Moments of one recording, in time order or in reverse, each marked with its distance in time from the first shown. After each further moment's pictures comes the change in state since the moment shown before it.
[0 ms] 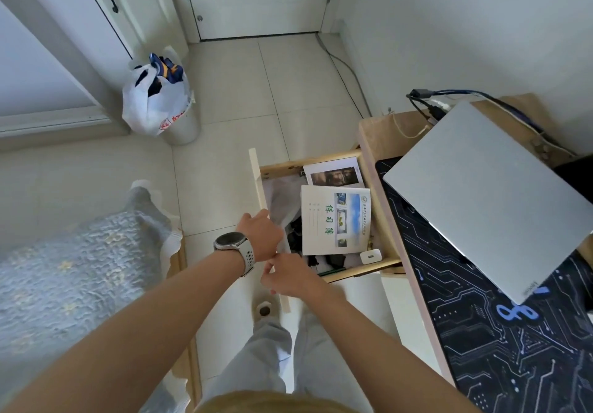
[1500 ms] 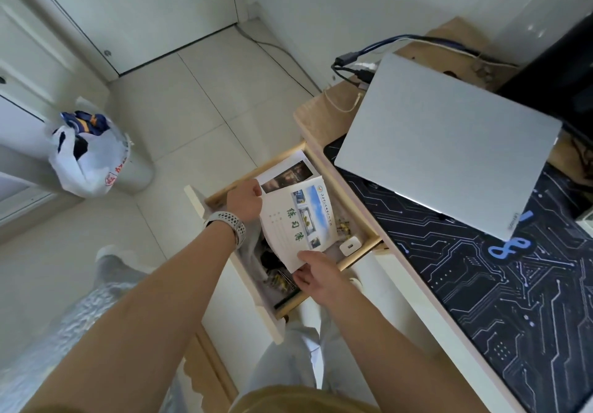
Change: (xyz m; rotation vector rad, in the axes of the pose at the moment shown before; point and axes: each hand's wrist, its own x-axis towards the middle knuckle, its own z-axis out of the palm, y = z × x) left_hand 0.127 -0.007 -0.045 -0.843 0.216 -0.194; right_hand 0.024 0.085 -0.022 1.791 0.345 0.497
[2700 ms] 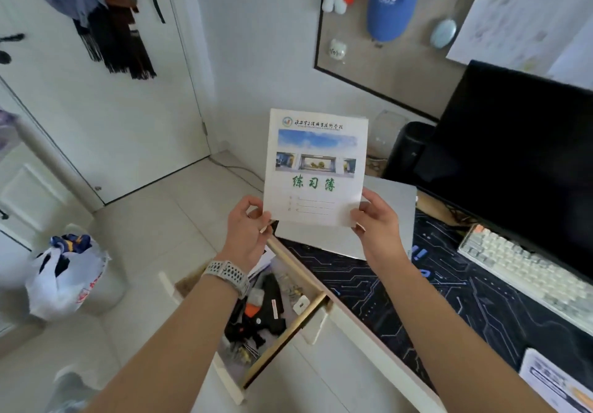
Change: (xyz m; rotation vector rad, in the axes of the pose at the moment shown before) left_hand -0.164 0.180 -0.054 -1.283 -0.106 0.267; right_hand -0.232 -0.142 -0.103 -0.083 -0.115 -1.235
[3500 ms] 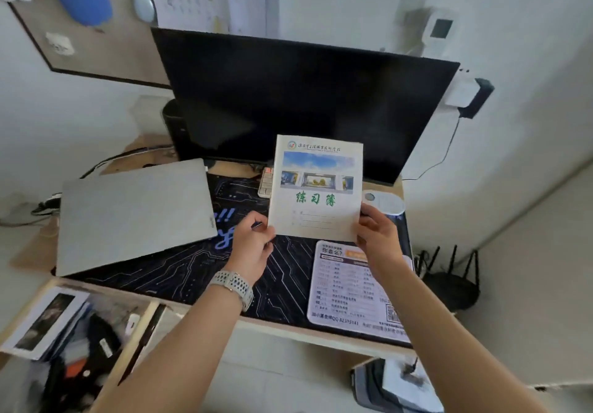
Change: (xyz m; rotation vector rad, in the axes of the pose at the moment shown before) left_hand -0.164 -0.206 0.289 0.339 -0.466 -0.330; right_hand -0.204 -0.028 -0.359 0.005 0.670 0.056
